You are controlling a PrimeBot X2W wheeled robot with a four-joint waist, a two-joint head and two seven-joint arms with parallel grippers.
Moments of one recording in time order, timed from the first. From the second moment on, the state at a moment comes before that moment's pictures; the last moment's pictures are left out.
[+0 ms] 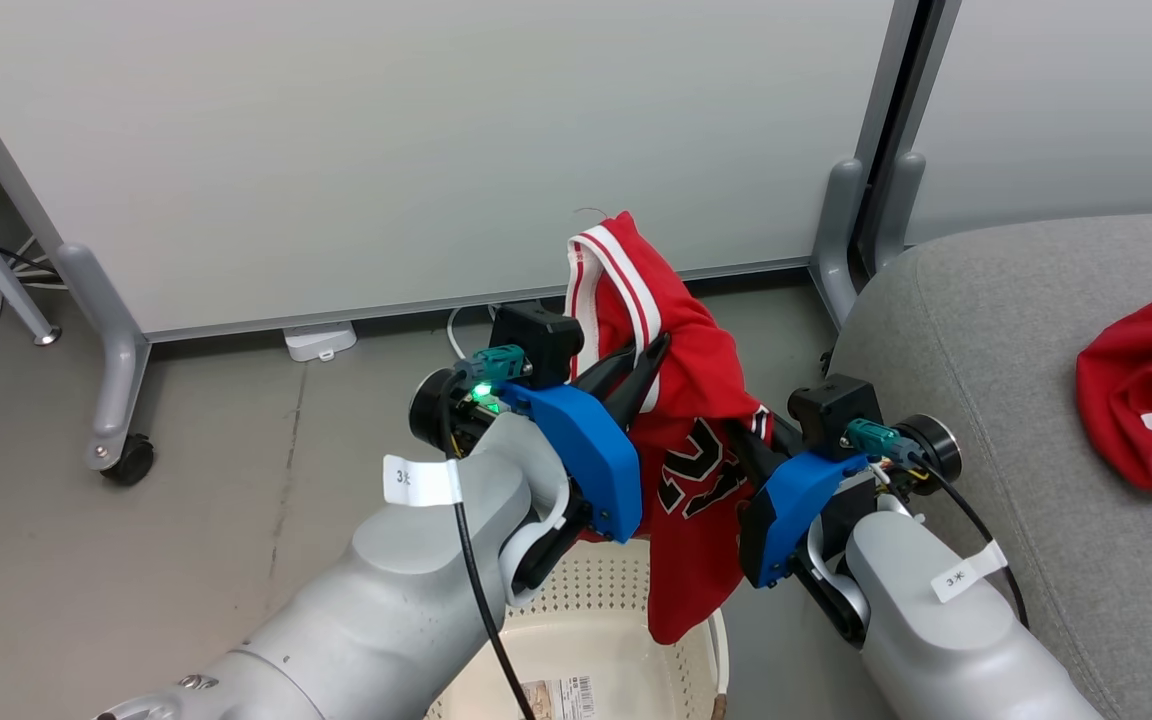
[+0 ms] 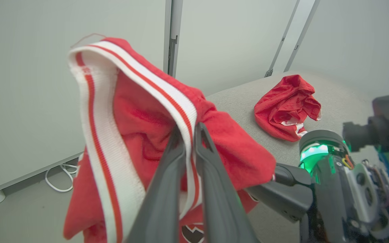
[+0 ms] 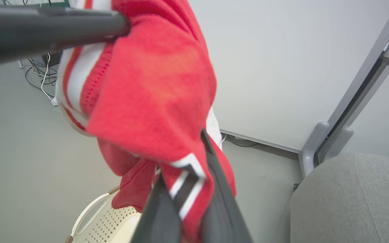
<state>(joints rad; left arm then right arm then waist) -0.89 0.05 -1.25 0.84 -1.17 -0.10 -0.23 -0.65 -0.05 0.46 0.92 0.25 0.13 -0.26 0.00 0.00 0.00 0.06</state>
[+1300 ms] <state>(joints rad) -0.73 0.13 -1.02 0.73 -0.97 -0.09 -0.26 -0.61 -0.05 0.40 0.87 0.21 0.13 -0.26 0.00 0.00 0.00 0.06</state>
